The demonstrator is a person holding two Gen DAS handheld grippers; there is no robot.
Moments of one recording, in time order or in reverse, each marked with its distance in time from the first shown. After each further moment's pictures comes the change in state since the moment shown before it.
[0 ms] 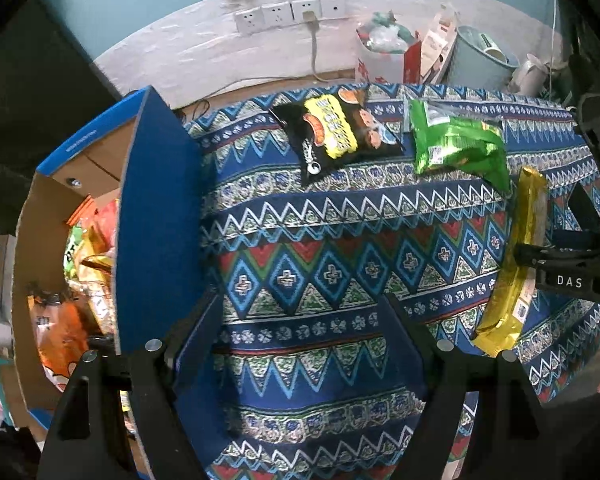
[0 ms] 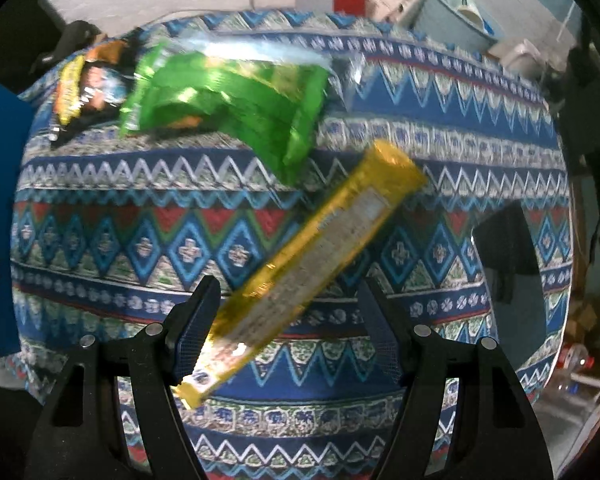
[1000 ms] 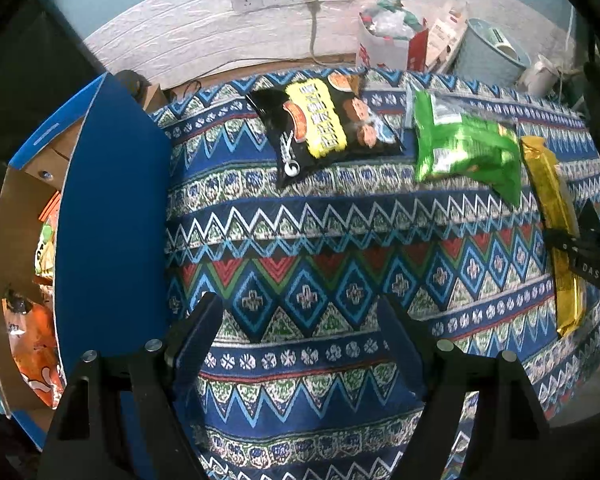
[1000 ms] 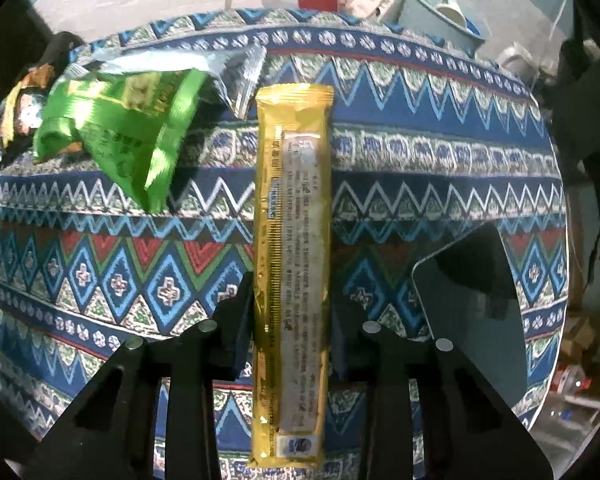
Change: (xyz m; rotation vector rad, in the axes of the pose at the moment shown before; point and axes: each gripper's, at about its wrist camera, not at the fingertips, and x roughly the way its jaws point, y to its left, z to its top) left arm 0.029 -0.010 0.026 -0.060 0.061 -0.031; right arm 0.028 -0.100 0.004 -0.028 -0.082 -0.020
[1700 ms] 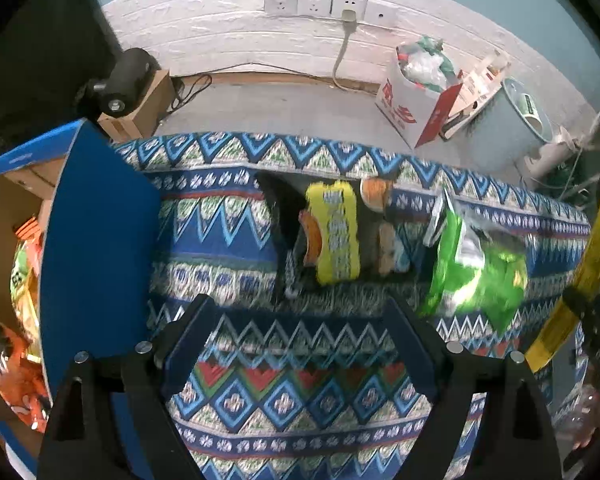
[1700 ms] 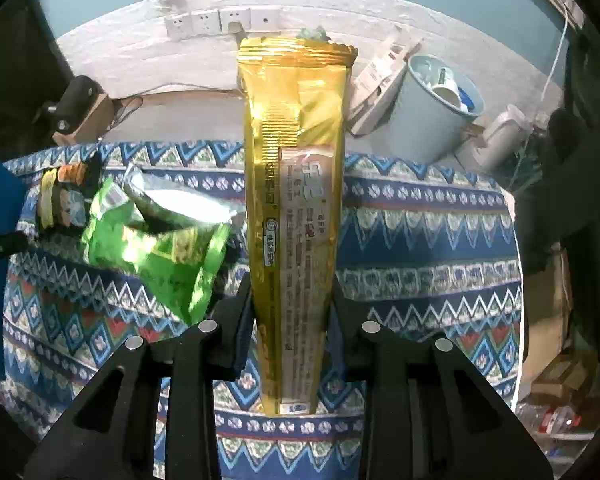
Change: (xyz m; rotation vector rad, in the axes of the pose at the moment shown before) left arm 0.025 0.020 0.086 -0.189 0.006 -0.079; right arm -0.063 0.037 0.073 -0.039 -0.195 -0.005
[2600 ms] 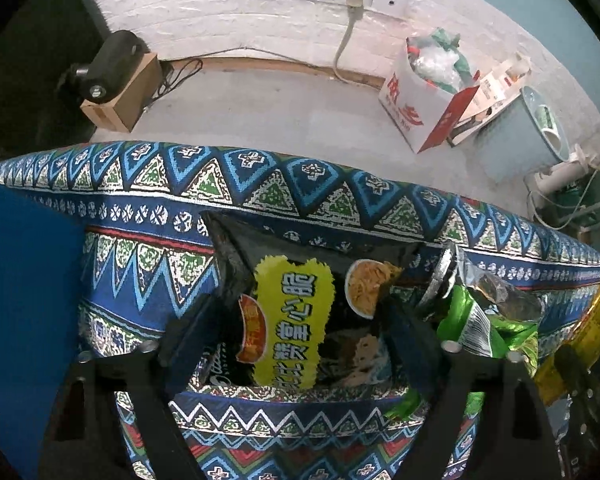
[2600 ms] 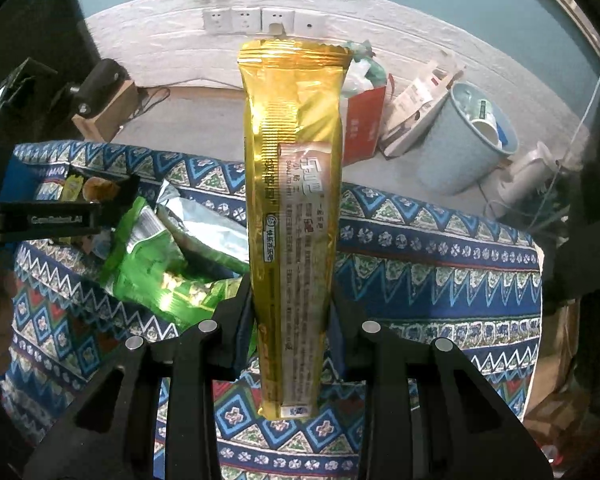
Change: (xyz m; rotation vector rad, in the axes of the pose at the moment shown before) left arm 0.051 -0.030 0.032 -0.063 0.035 -0.027; right arm 0.015 0.041 0.020 -0.114 -0.005 0.038
